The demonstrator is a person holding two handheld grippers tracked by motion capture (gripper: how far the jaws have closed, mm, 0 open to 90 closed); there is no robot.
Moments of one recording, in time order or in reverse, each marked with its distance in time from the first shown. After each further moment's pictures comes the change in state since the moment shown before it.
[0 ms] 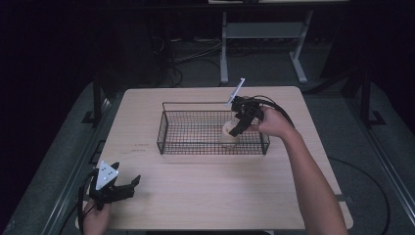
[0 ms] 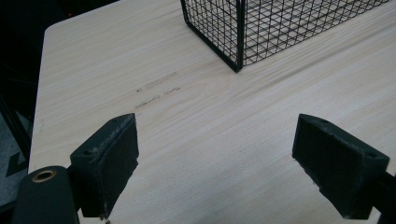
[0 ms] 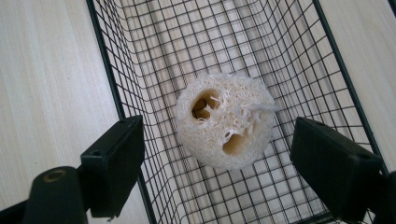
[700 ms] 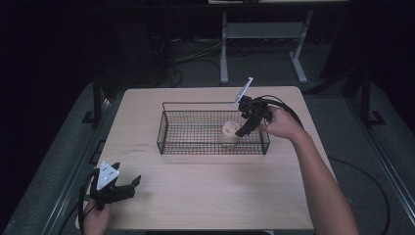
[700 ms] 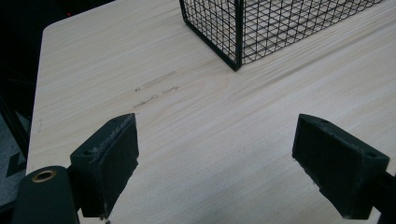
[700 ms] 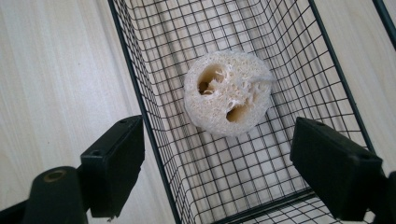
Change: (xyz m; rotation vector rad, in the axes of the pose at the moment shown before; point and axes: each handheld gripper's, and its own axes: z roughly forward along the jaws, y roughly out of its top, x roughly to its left) left arm -0.001 0.000 0.001 0.006 -0.001 0.006; right arm 0.008 -0.015 -0.022 -0.008 -0.024 -0.006
